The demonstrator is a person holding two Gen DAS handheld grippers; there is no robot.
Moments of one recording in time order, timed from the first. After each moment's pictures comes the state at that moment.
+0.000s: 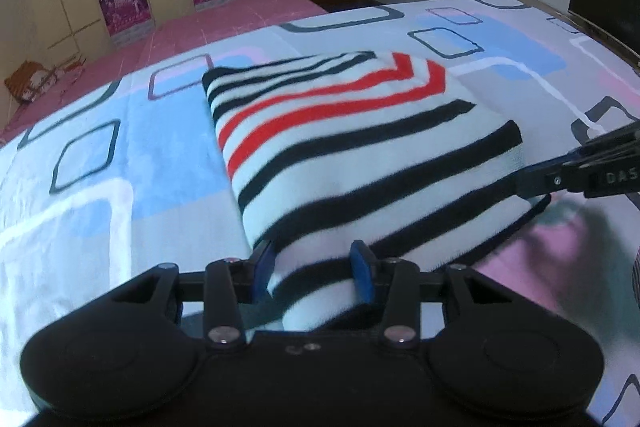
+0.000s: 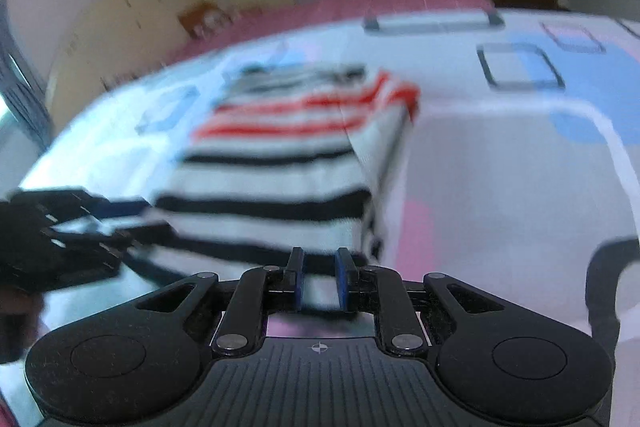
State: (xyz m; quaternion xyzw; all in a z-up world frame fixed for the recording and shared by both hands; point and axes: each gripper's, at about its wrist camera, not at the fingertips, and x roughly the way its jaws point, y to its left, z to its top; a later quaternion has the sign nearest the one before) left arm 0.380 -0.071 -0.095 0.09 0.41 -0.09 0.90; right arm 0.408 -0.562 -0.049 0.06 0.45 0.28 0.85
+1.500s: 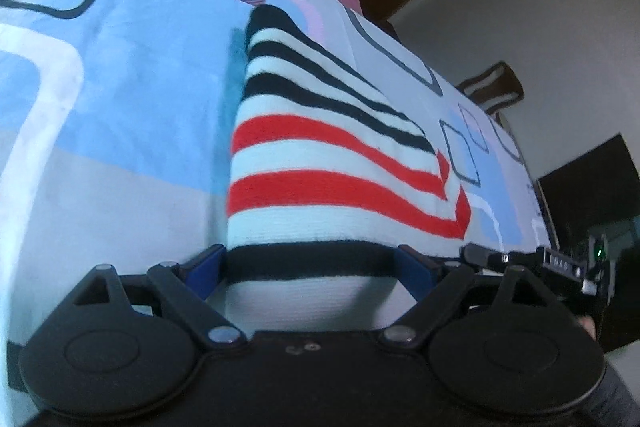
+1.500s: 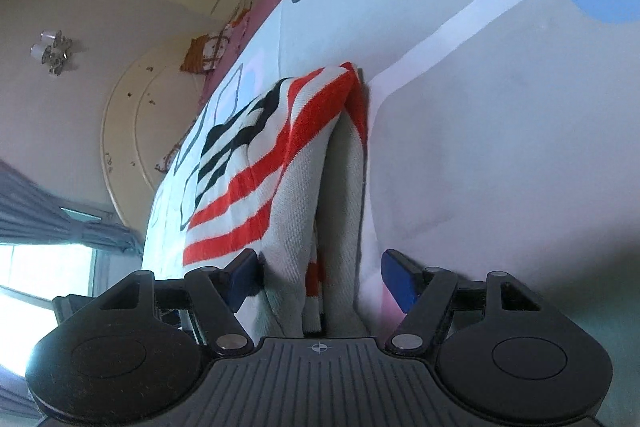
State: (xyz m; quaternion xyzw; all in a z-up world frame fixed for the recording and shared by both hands) left arm 0.479 0.006 -0.132 -0.28 0.47 -0.13 0.83; right arm 0.560 -0.626 -0.103 0.34 0.54 0.33 0.70
